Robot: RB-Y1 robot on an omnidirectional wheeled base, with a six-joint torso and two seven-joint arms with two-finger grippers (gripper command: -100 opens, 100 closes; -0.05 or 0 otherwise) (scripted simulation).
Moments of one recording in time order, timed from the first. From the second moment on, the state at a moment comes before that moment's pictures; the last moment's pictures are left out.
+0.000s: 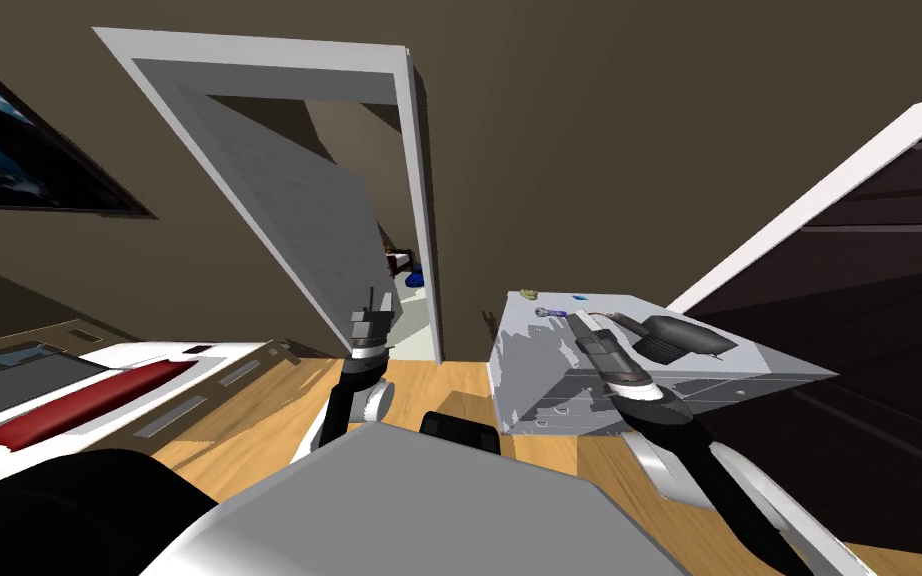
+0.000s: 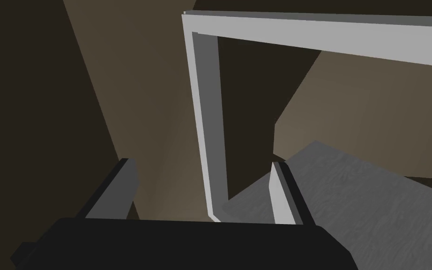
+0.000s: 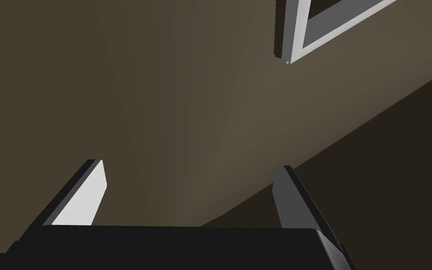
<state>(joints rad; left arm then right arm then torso) 0.52 -0.05 -0.01 -2.31 0.00 -0.60 -0.05 0.47 -0.62 -0.20 -2.21 0.03 -0.57 0.38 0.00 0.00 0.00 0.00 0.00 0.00</state>
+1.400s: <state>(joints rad) 0.52 -0.05 -0.01 -2.31 0.00 -0.60 -0.05 0.48 -1.02 -0.29 -2.10 0.13 -0.67 0.48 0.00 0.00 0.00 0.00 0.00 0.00</state>
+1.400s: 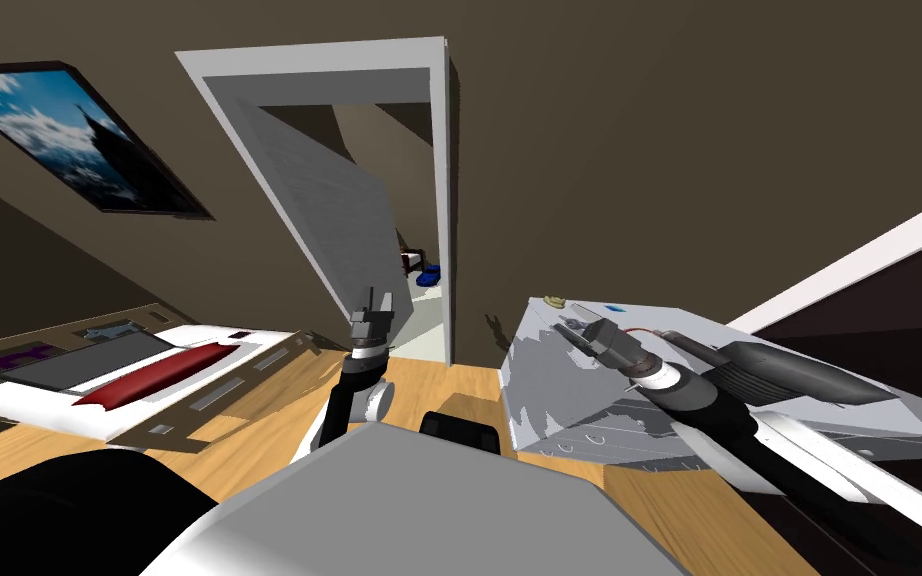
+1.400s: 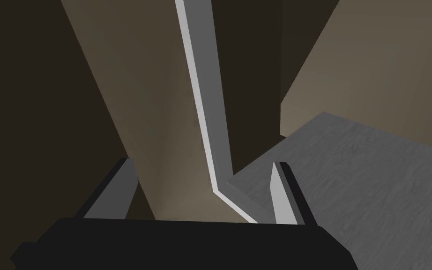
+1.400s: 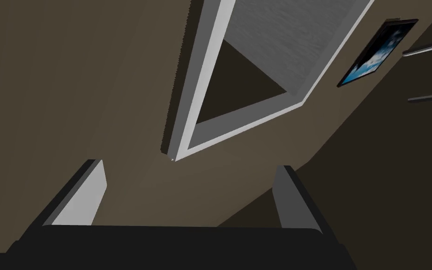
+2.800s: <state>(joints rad) 0.52 -0.05 -0.01 -2.31 0.00 -0.60 -0.05 0.55 -1.42 -0.34 -1.93 0.26 -0.74 0.49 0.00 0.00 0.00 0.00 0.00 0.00</state>
